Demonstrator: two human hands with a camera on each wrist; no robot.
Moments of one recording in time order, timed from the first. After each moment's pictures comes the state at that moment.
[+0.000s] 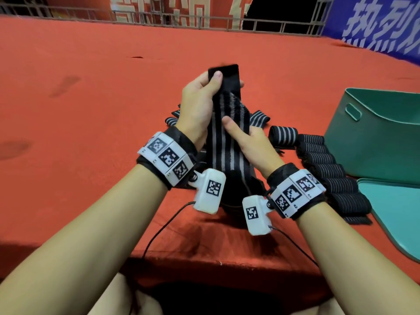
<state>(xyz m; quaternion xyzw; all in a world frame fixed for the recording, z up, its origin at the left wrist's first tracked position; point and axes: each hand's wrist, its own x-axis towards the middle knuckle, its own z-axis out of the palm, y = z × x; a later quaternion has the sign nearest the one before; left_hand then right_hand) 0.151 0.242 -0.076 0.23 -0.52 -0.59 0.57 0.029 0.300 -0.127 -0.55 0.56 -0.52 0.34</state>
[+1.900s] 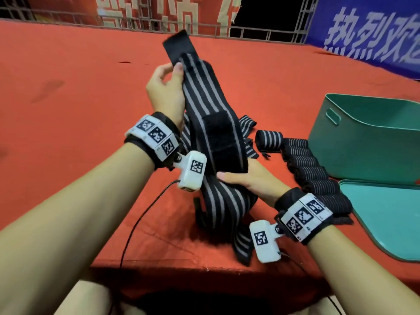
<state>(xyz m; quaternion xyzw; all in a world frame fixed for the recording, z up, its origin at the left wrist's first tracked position) 0.149 0.165 -0.079 0.36 -0.48 -0.39 0.70 -0.015 0.329 -0.169 -0.57 0.52 -0.43 0.46</state>
